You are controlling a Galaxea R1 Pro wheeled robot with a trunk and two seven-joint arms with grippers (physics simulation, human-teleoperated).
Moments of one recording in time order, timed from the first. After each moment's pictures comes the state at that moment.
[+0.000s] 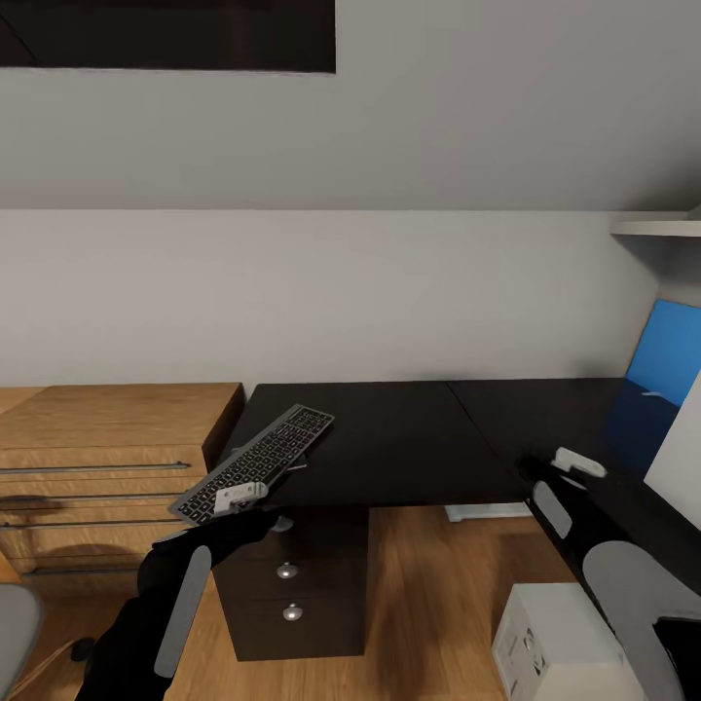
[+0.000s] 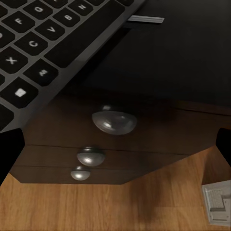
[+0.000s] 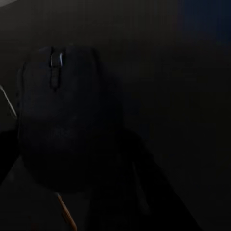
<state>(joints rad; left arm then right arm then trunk) -0.31 -0.08 0.03 -1.49 0.23 0.83 0.06 -0.86 -0.22 -0.02 -0.46 -0.43 0.08 -0.33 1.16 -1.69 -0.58</state>
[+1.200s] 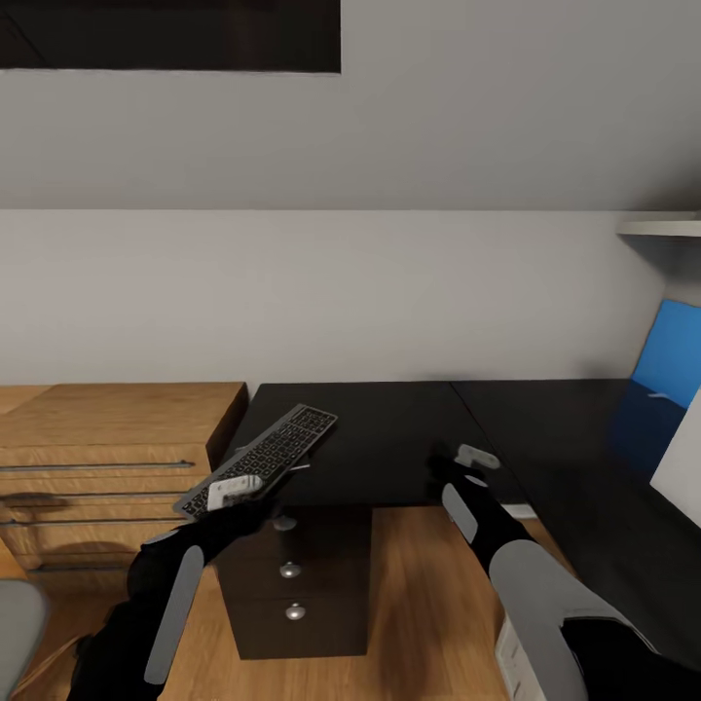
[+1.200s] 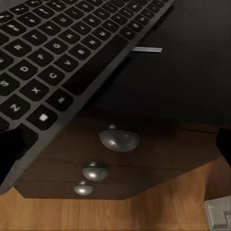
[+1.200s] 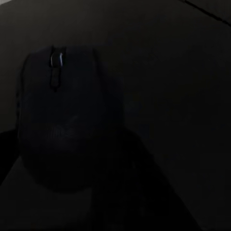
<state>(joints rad) -0.29 -0.08 0.04 -1.57 0.23 0.81 0.06 -0.85 0.08 -0.02 -0.47 -0.30 0.08 -0.31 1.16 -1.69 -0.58</state>
